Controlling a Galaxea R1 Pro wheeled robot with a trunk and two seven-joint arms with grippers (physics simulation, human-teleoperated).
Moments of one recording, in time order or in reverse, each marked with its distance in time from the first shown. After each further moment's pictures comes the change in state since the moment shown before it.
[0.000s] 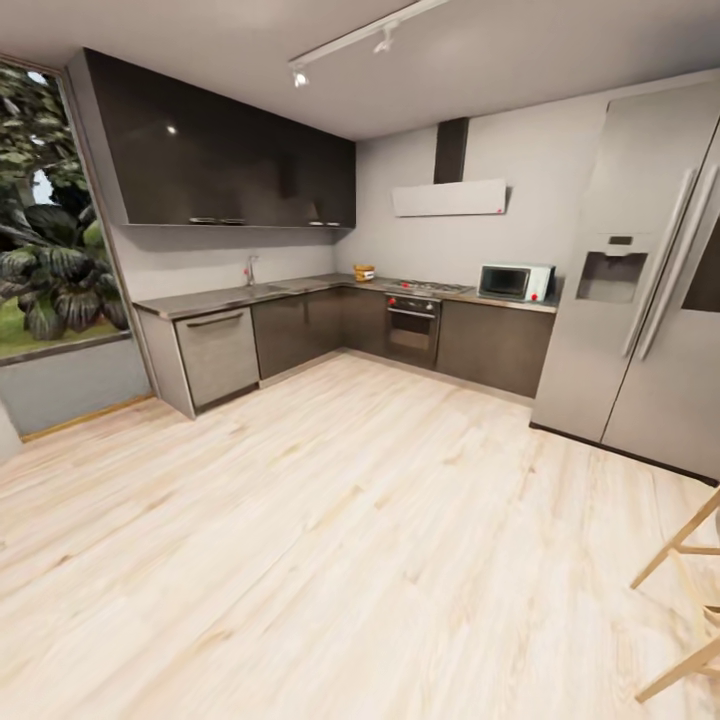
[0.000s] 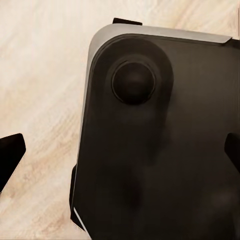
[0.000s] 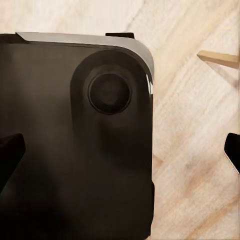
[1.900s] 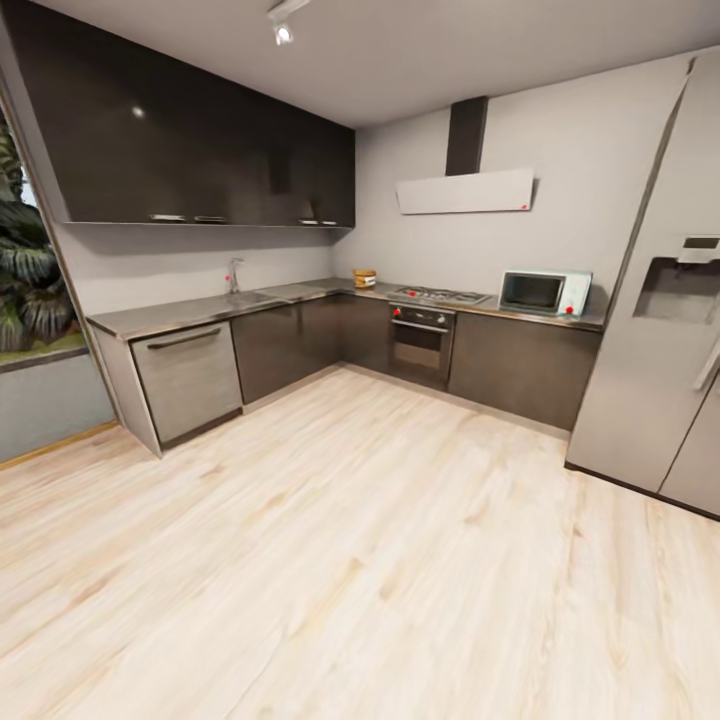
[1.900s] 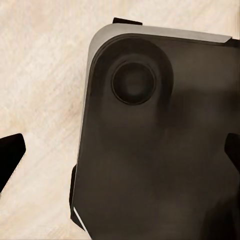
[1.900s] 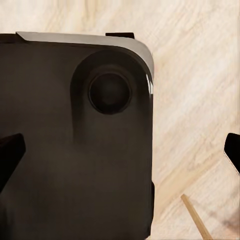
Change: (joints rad) left arm 0.000 0.000 0.000 0.001 0.000 0.000 0.000; right arm 0.000 0.000 0.000 0.000 0.000 0.000 0.000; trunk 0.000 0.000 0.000
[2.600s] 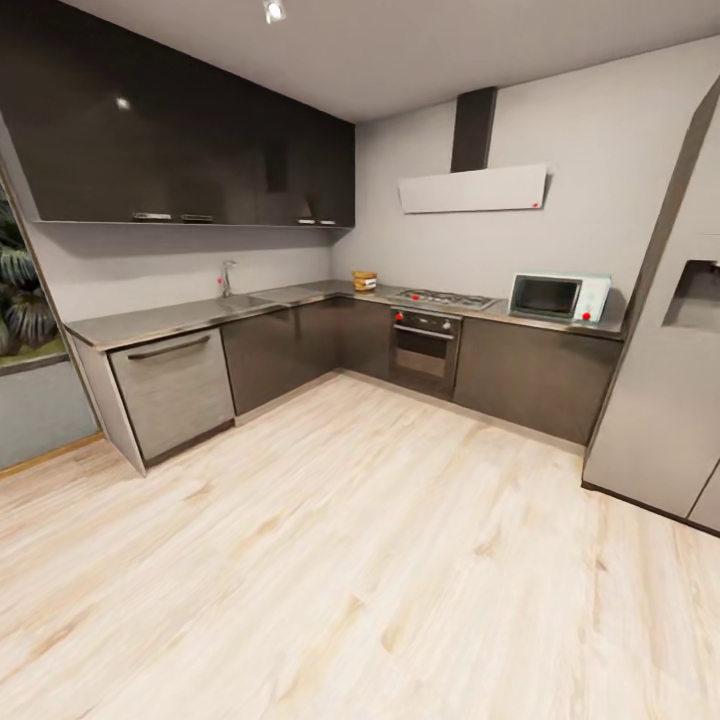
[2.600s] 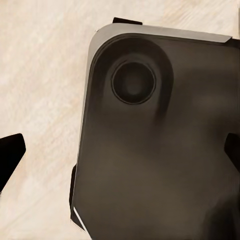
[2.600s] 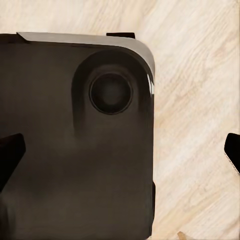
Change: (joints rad) left arm 0.000 0.000 0.000 0.000 0.000 0.000 0.000; right arm 0.000 0.001 0.000 0.000 -0.001 0.000 0.000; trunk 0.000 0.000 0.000
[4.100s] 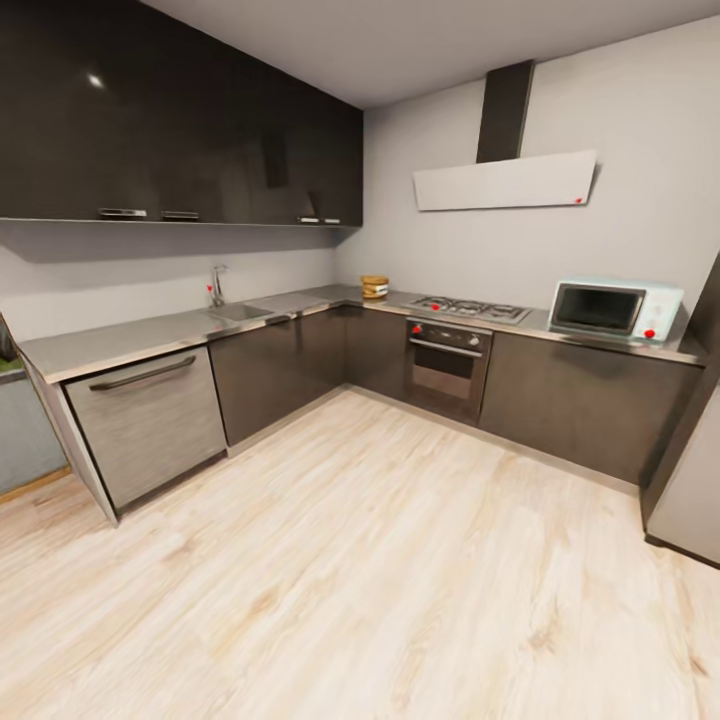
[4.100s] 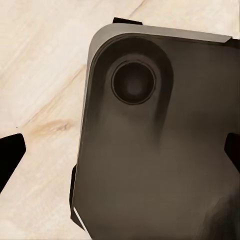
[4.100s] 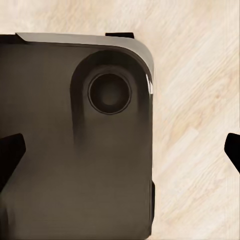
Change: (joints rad) left arm 0.000 0.000 0.000 0.000 0.000 0.000 0.000; right arm 0.000 -0.001 0.000 0.000 -0.005 0.000 0.000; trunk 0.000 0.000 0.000
